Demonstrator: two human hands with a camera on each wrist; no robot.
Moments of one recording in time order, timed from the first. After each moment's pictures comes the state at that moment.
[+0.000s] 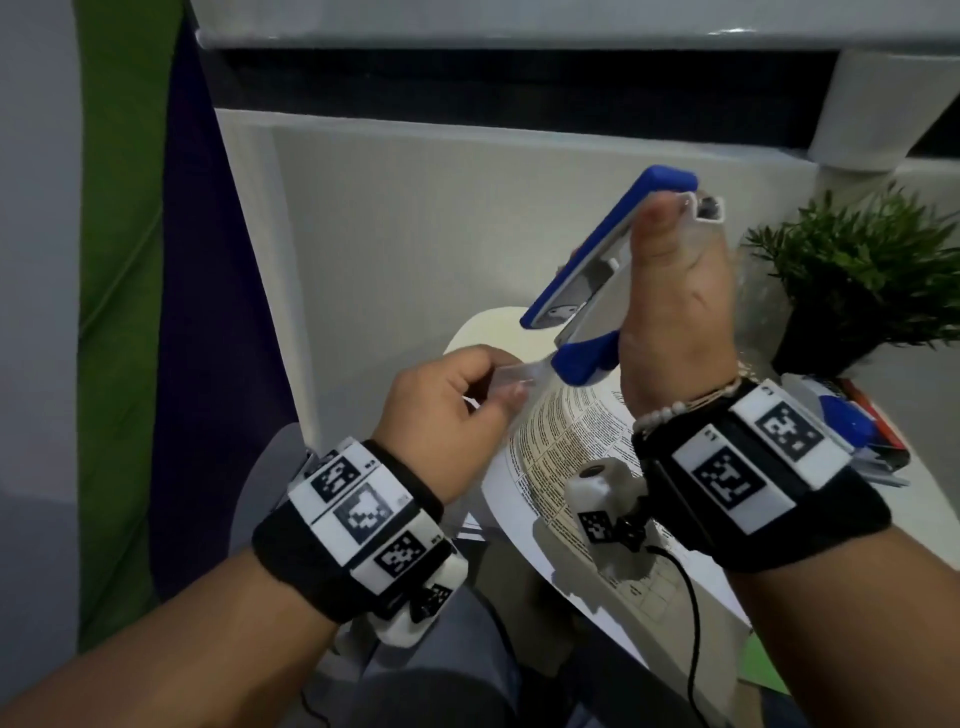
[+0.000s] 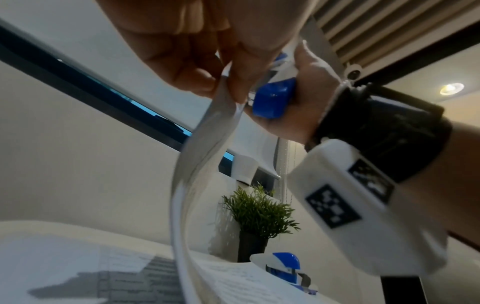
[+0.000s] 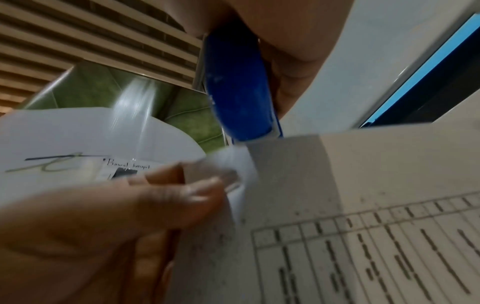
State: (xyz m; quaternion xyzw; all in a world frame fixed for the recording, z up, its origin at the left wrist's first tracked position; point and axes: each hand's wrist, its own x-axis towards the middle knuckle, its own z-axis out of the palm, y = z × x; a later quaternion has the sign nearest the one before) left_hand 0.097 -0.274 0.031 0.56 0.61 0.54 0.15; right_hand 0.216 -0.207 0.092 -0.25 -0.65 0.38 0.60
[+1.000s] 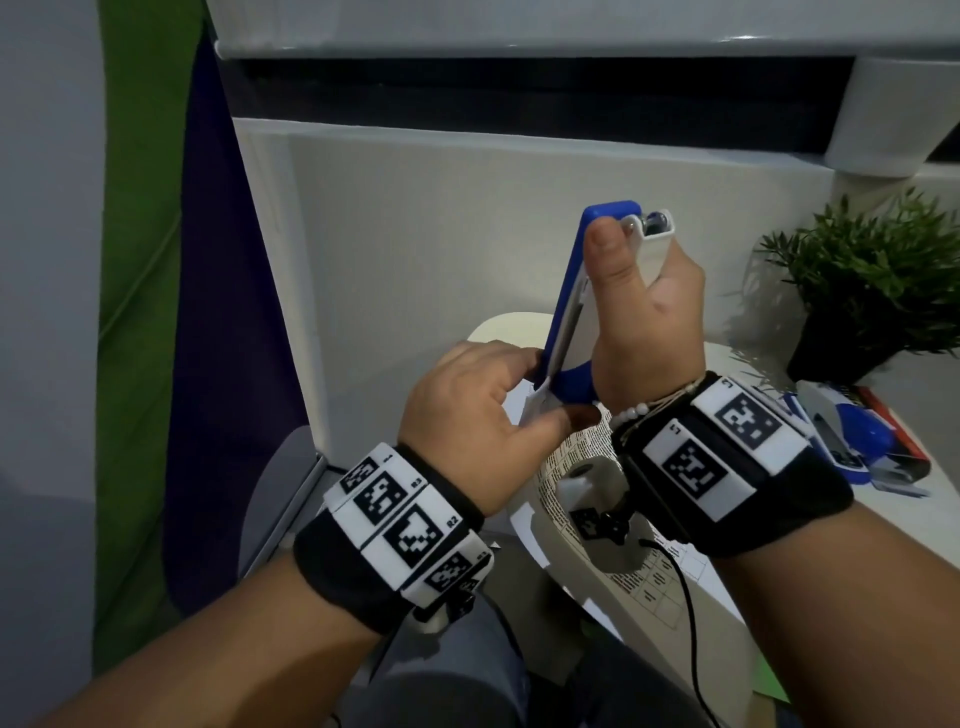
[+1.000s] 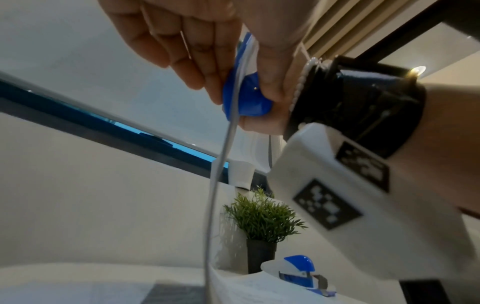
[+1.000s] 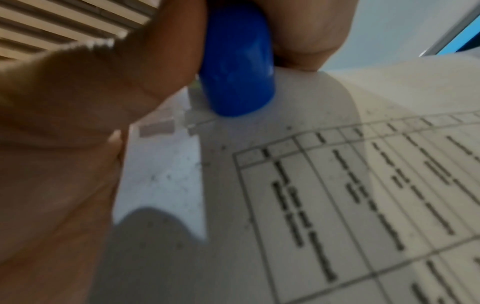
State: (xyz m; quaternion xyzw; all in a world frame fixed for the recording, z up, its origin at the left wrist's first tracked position) left_hand 0.104 -0.269 0.035 0.62 0.61 0.49 -0.03; right_hand 0.198 -0.205 0.086 -0.21 -0.64 0.39 0.63
